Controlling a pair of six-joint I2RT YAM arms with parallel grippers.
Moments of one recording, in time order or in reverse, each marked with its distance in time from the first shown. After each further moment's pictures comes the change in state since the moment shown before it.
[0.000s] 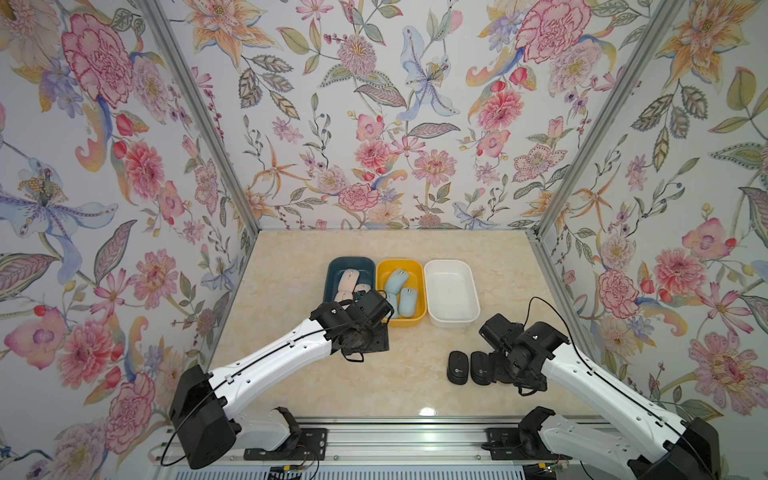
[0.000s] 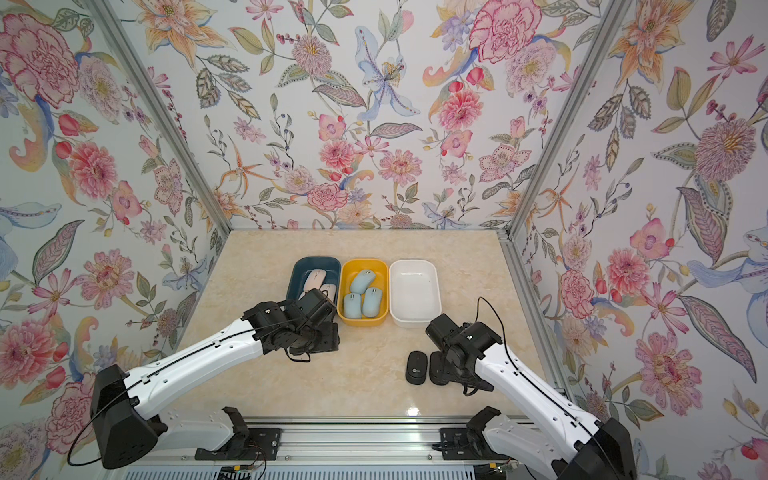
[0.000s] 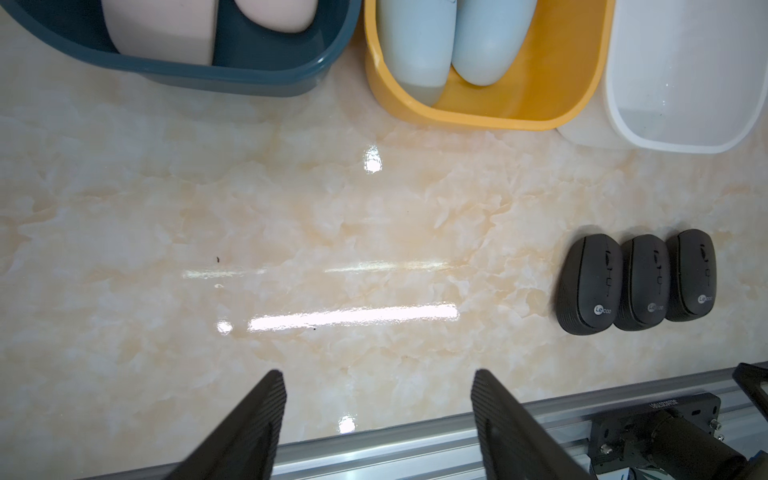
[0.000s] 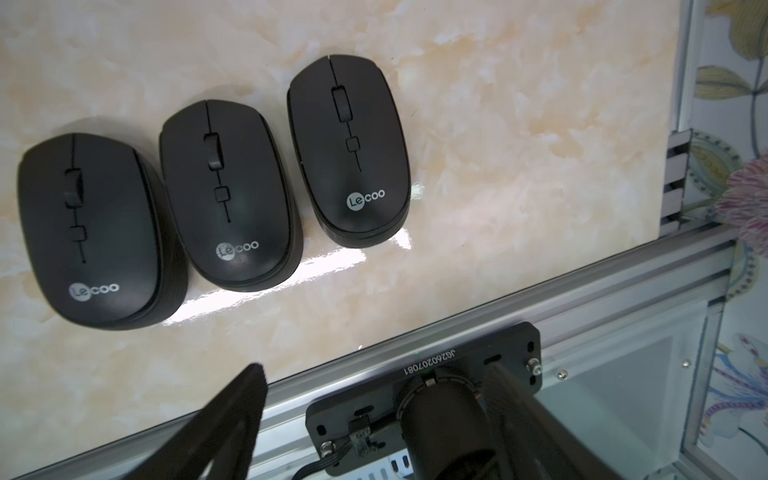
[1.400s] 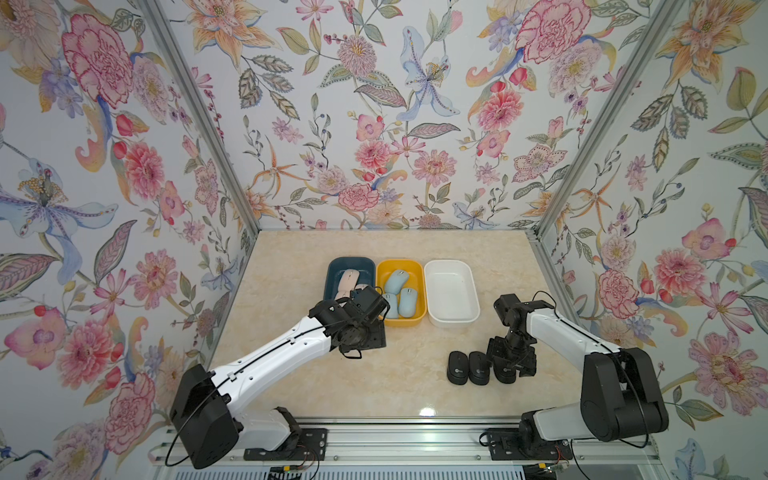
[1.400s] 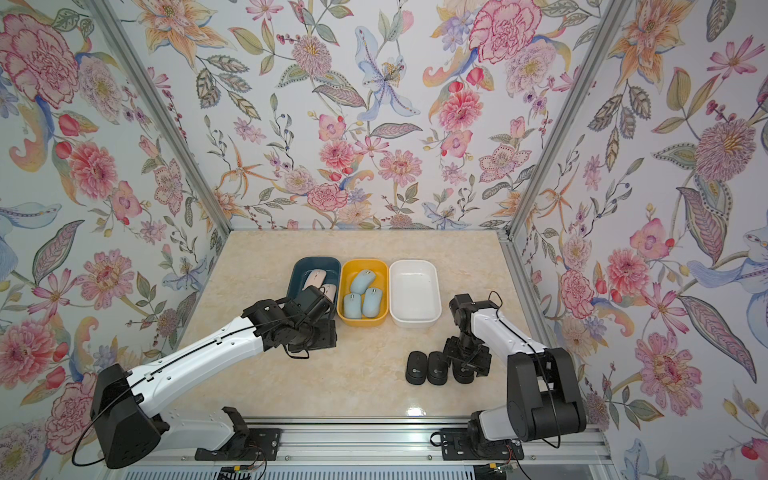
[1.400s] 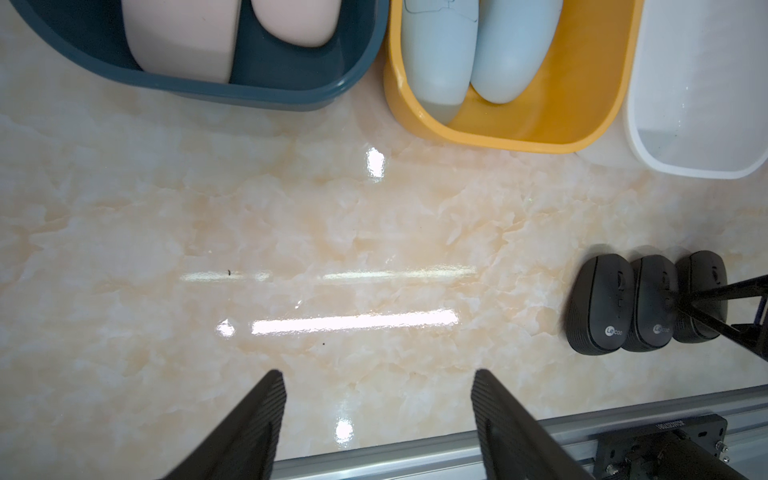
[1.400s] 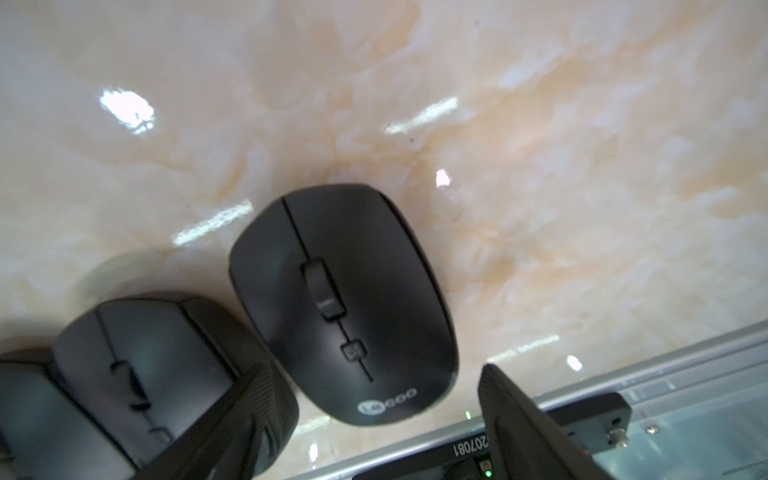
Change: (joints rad) left arm 0.055 0.008 -0.014 0.023 0.008 0.019; right arm -0.406 0.412 -0.010 0.287 -0.199 -0.261
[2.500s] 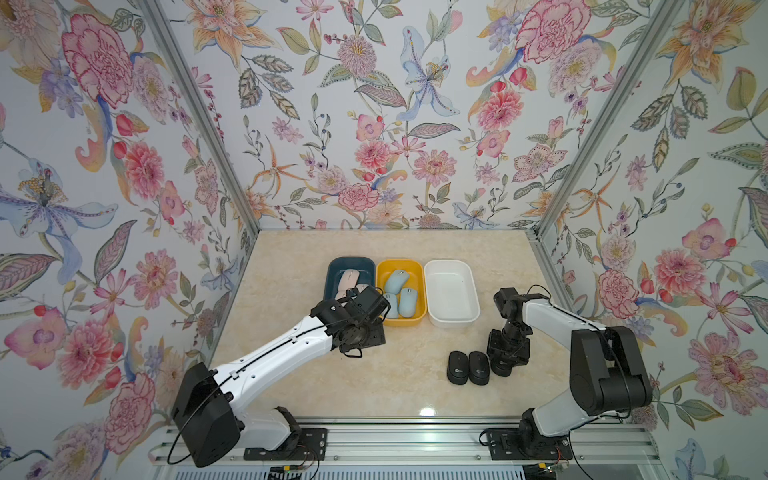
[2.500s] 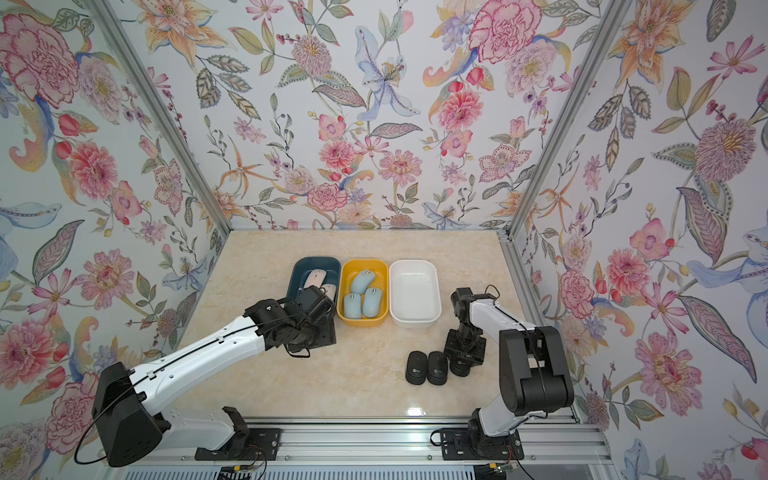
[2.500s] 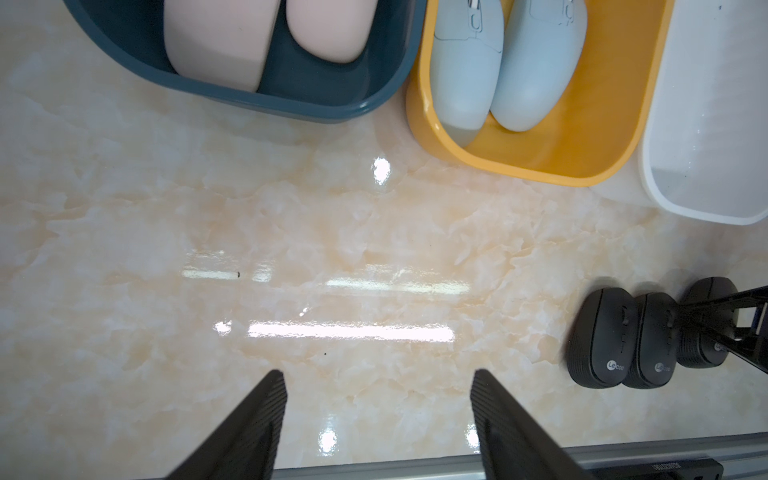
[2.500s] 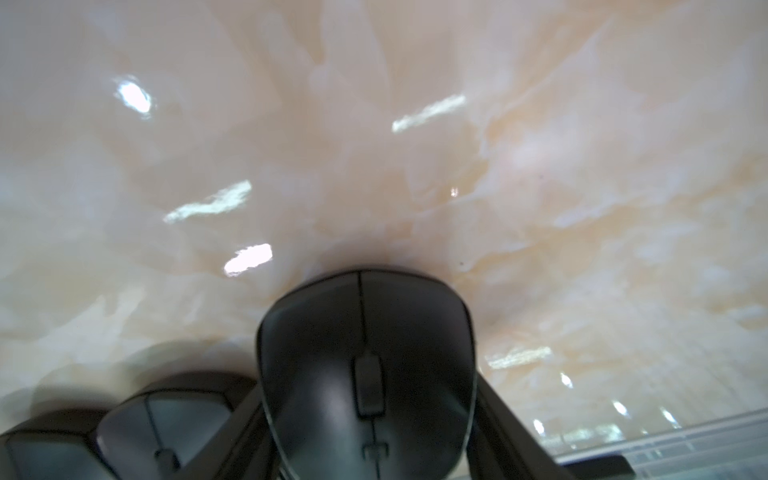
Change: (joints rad) left arm 0.000 0.010 0.000 0.002 -0.046 -0.071; right arm -0.036 0.125 0.068 0.072 -0.015 -0.098
